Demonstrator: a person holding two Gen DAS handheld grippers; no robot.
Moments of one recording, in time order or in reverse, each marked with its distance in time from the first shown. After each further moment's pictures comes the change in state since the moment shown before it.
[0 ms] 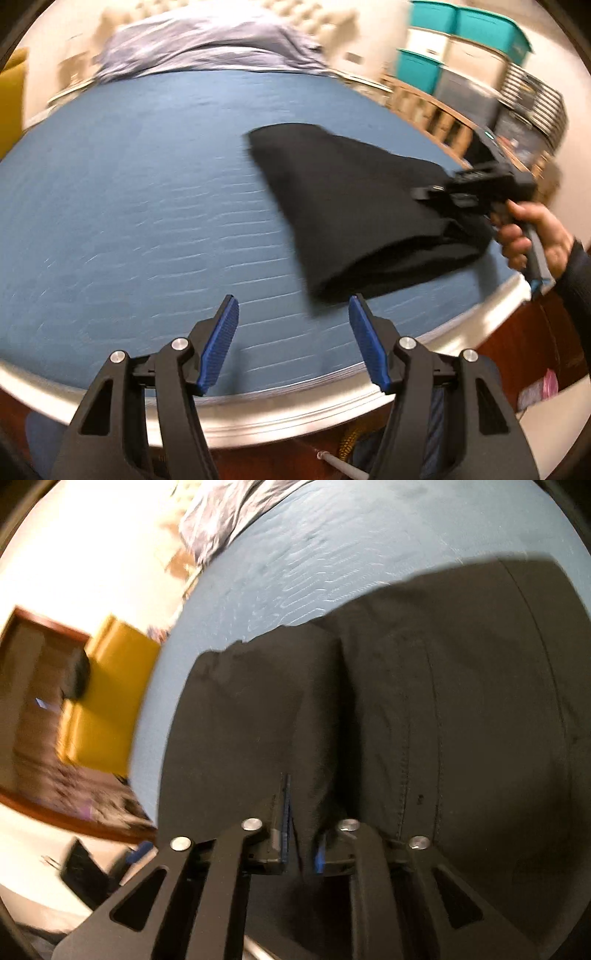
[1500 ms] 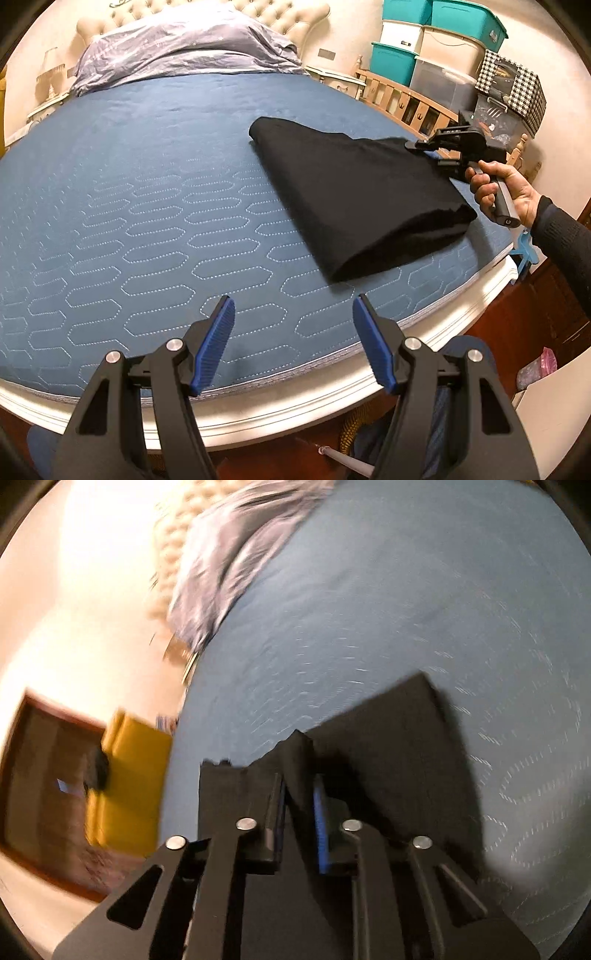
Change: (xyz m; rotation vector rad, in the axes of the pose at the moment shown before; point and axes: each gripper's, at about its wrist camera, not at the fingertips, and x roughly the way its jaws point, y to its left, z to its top) left arm -0.009 -0.020 -0.031 0.102 0.009 -0.085; right arm -0.057 -0.044 0.052 0.092 -0.264 0.029
